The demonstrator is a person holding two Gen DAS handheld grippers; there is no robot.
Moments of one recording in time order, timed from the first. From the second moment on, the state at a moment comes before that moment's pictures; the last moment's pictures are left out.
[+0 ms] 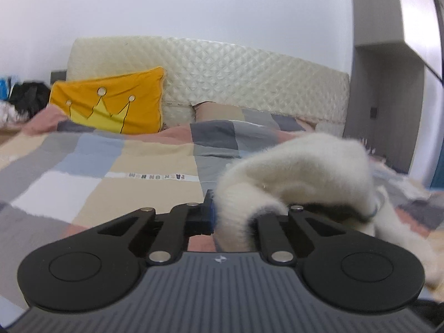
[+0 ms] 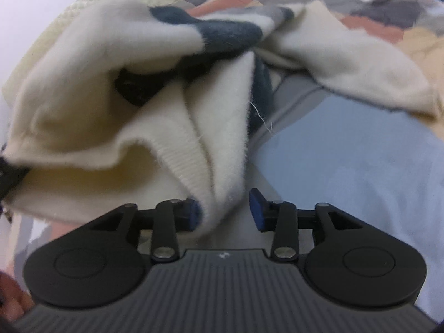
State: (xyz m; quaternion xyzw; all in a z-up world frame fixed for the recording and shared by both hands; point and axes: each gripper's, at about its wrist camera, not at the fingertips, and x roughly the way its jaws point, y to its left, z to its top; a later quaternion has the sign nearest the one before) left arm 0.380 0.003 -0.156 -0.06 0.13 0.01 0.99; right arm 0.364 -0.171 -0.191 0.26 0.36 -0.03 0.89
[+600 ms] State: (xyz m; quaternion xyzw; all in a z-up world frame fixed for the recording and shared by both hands) left arm 0.342 0.000 -0.020 -0.20 0.06 -0.03 0.98; right arm 0.335 -0.207 0.009 0.18 0.15 0.01 0.97
